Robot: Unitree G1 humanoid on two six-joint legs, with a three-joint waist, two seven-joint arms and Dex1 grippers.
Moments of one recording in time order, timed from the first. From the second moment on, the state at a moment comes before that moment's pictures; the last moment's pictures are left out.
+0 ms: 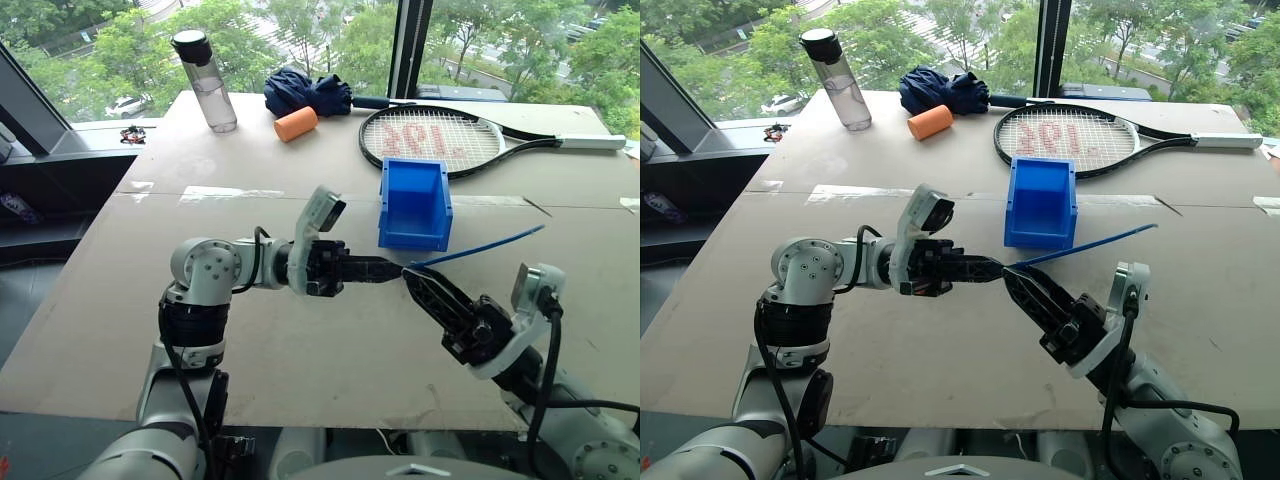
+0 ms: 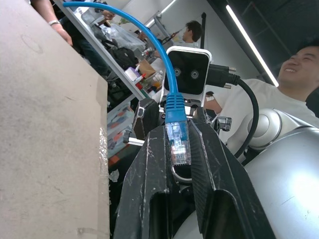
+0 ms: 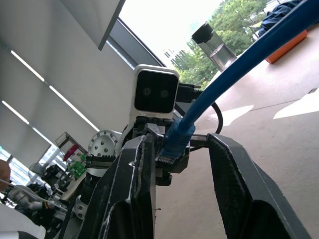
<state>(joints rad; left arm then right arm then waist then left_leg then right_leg) -0.63 0.39 0.03 -0.08 -1.07 1.40 -1.02 0.27 -0.27 -0.01 -0.88 1.24 0.60 0.23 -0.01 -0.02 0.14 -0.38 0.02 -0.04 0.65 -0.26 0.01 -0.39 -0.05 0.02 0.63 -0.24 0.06</state>
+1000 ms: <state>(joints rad) -0.44 0.62 -0.07 -0.28 -0.78 0.94 -1.03 0.26 -0.37 0.01 -0.84 1.36 0.53 0.17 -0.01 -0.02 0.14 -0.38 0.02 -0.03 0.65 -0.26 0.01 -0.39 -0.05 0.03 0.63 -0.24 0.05</state>
